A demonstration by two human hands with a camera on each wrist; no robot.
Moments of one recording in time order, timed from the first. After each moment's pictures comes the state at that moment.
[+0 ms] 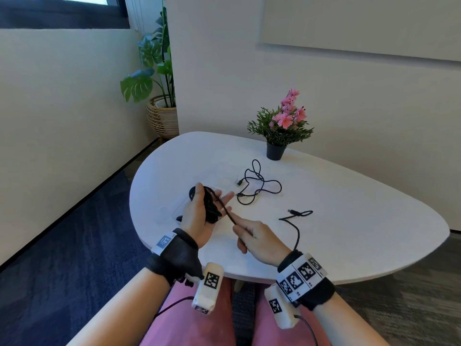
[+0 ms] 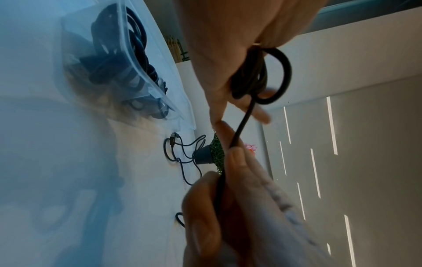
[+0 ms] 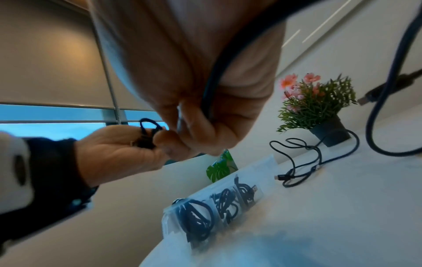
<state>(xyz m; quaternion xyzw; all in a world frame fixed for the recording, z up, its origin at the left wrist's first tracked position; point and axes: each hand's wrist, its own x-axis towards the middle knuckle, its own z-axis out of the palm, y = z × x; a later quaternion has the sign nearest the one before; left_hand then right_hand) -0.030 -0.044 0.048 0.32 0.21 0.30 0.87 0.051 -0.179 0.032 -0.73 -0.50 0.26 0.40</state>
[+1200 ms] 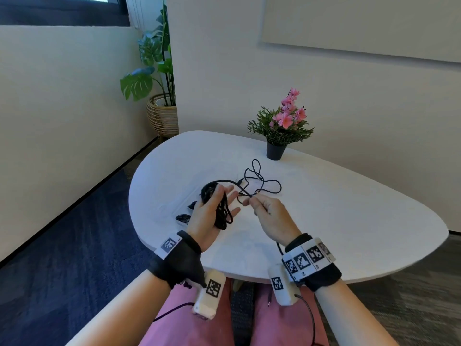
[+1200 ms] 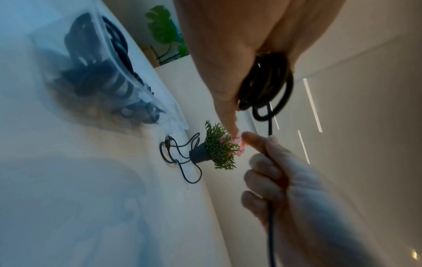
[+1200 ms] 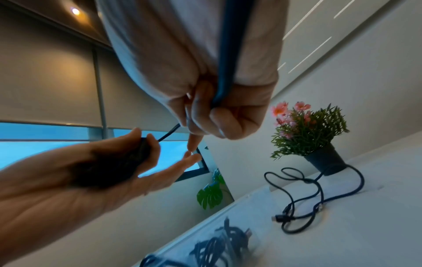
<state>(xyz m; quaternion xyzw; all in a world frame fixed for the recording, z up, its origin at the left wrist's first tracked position) -0.032 -0.056 0.047 0.40 0.16 0.26 0.87 0.083 -0.172 0.053 -0.76 -0.44 0.13 0.47</state>
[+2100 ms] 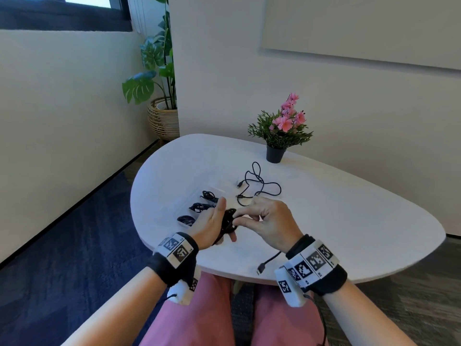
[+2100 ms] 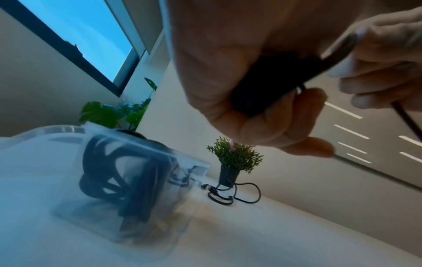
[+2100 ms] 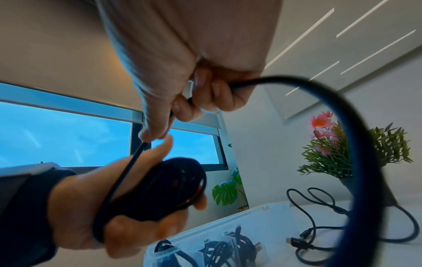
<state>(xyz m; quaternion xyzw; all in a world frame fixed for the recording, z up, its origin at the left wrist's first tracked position) -0.047 -0.049 0.039 0.80 0.18 0.10 0.56 0.062 -0.184 0.074 -0.71 -0.57 0.01 0.41</state>
